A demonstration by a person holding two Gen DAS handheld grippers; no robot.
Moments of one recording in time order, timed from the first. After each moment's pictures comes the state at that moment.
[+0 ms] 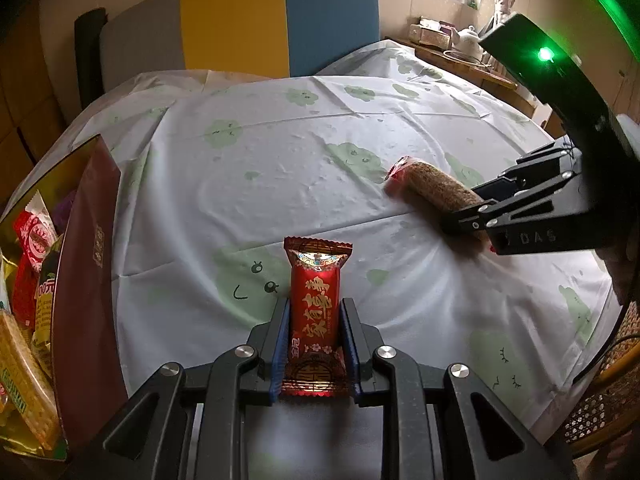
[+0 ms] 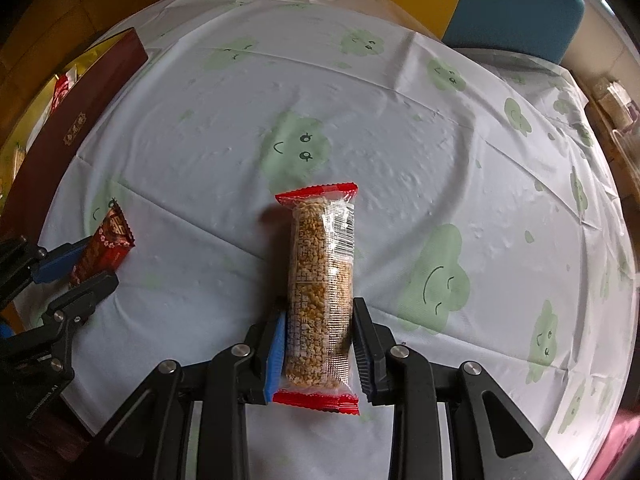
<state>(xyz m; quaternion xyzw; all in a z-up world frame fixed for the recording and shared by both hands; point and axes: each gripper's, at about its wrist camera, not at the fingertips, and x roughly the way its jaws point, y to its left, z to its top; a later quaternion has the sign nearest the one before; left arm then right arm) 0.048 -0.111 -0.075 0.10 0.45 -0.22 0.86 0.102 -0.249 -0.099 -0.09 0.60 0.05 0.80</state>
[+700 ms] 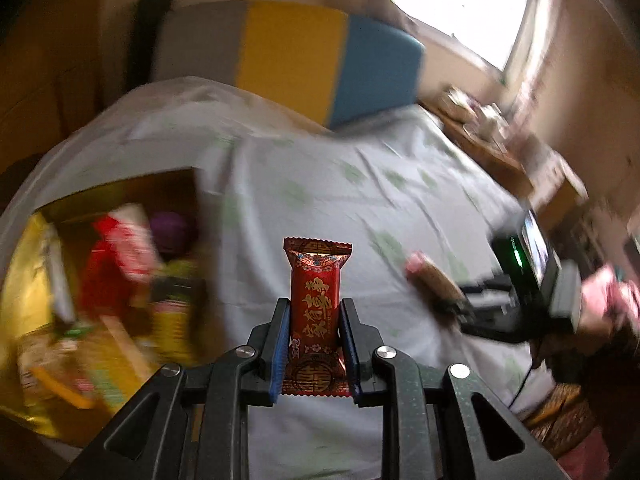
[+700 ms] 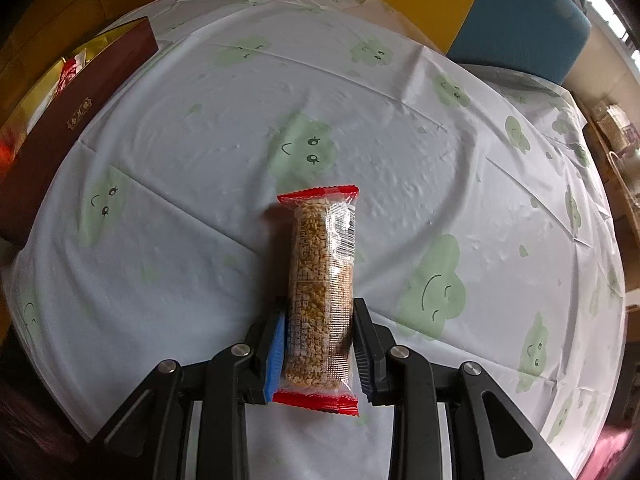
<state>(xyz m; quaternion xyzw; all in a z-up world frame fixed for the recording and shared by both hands) 0.064 -0.002 0.022 -0.04 0.42 -0.19 0.89 0.092 -0.240 -0.098 -0.12 0.58 0.05 0.80</state>
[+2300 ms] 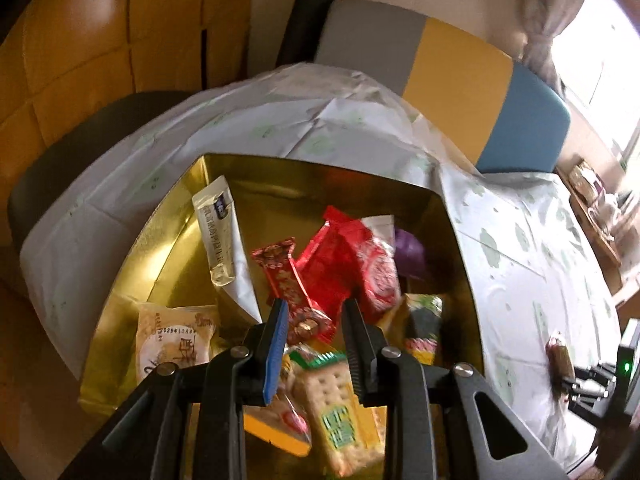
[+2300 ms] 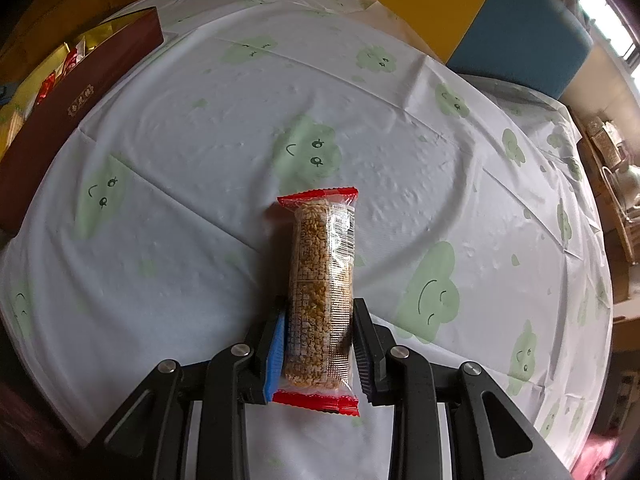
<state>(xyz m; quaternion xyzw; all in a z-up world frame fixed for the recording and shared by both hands) 0.097 0.123 -0.007 -0.09 0.44 0.02 0.90 0.085 -0.232 -0.096 -0.15 0.58 0.05 0.80</state>
